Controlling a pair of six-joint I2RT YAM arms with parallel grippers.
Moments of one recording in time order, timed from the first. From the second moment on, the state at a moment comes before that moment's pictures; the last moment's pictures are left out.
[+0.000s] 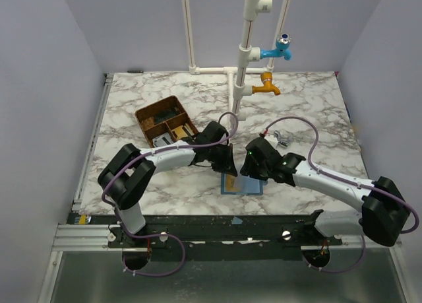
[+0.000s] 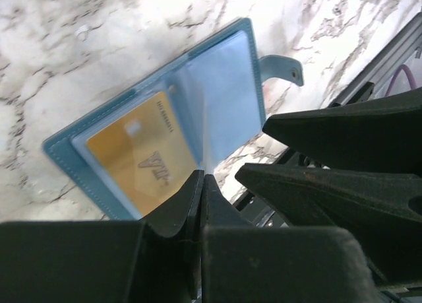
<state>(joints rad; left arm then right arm) -0.77 1.72 1.01 -0.19 0.49 -0.70 0.83 1.30 0.77 -0.43 0.23 0.93</state>
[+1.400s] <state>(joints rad) -0.86 1.91 1.28 -0.28 0.49 -0.67 0.82 1.04 0.78 -0.68 0.36 0.98</state>
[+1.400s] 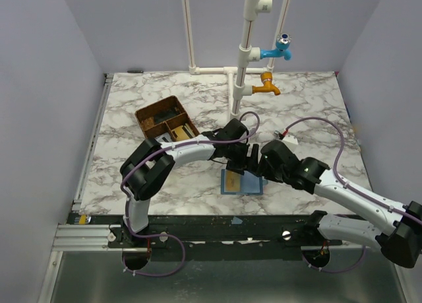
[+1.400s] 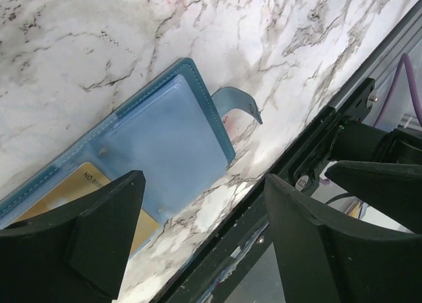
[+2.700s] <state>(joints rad) -0.71 1.60 0.91 -0.25 0.36 -0.64 0.74 1.28 0.59 -0.10 -0.03 0.99</state>
